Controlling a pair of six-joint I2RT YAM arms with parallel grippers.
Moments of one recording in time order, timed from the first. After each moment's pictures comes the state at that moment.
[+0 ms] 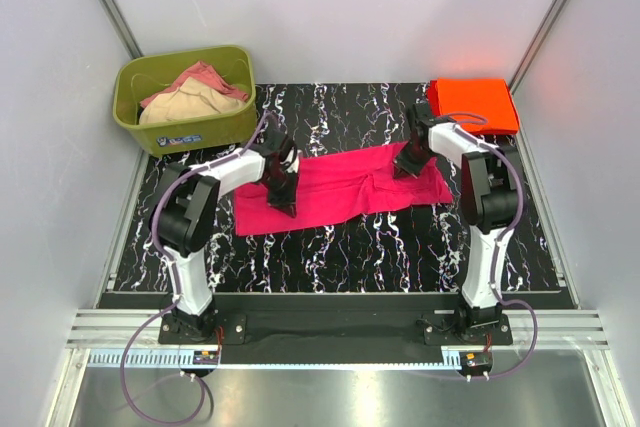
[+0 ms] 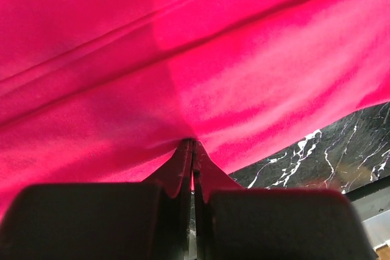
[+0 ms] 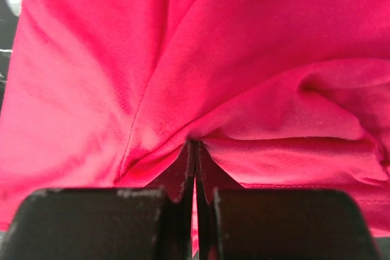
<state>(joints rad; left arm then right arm) -0.44 1.91 1.26 -0.67 0.27 -0.32 0.19 2.07 1.48 -0.67 -0.03 0.90</state>
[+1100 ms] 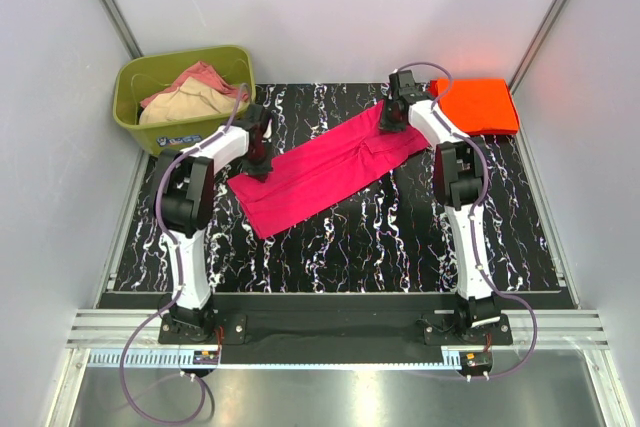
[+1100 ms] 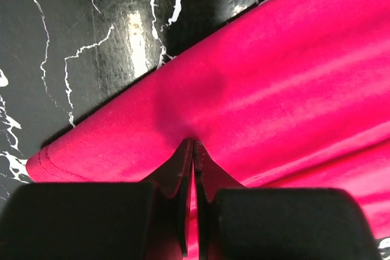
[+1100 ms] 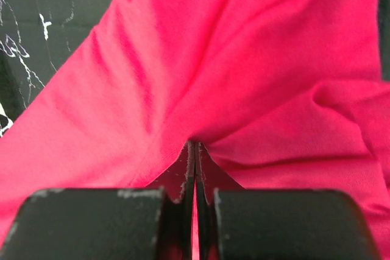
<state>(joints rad) -0.26 2.06 1.50 -0.69 -0.04 -0.26 0.23 2.51 2.18 -0.59 -0.04 0.38</state>
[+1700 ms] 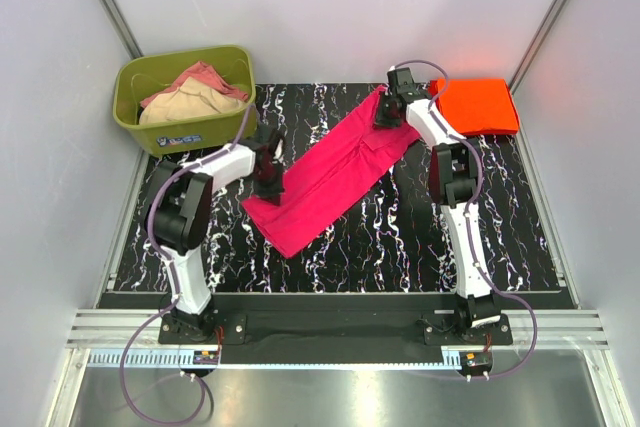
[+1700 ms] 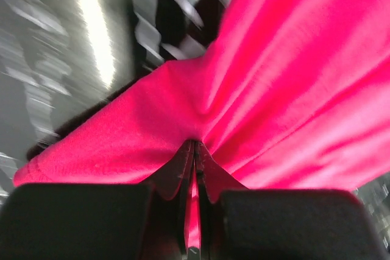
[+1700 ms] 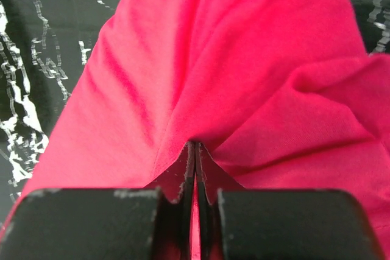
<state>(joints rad) -0.36 1.91 1.27 -0.66 0.08 -0.38 0.23 2.61 2.32 -0.59 -0.11 0.40</state>
